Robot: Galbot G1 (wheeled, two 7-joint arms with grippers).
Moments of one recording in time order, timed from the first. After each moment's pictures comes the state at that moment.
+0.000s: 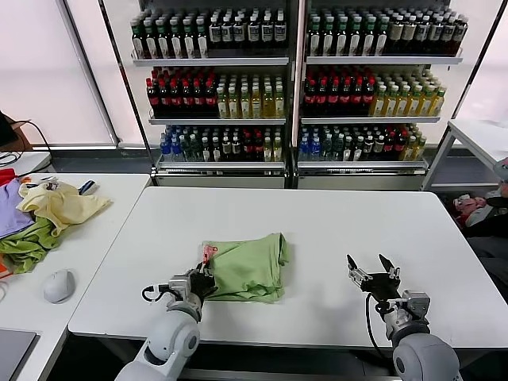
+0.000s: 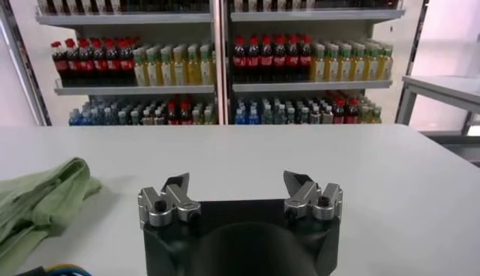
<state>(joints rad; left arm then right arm) 1.10 -1.27 -0.22 -1.80 -0.56 0.53 -0.42 -1.36 1.22 0.59 2.03 0.39 -0.41 0.06</state>
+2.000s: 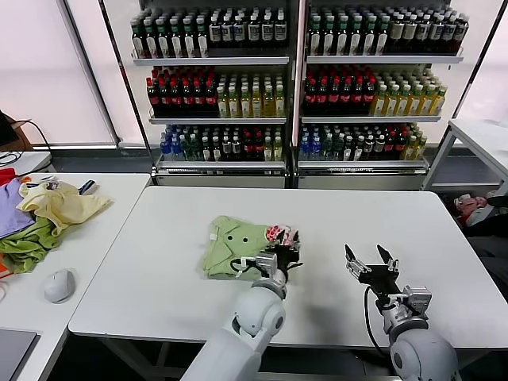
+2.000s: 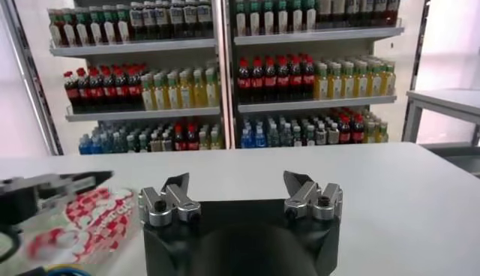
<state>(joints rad) 0.86 -1.59 0.09 -1.59 -0.37 0.36 -0.36 -1.32 1.26 0.58 2.04 0.39 -0.39 0.06</state>
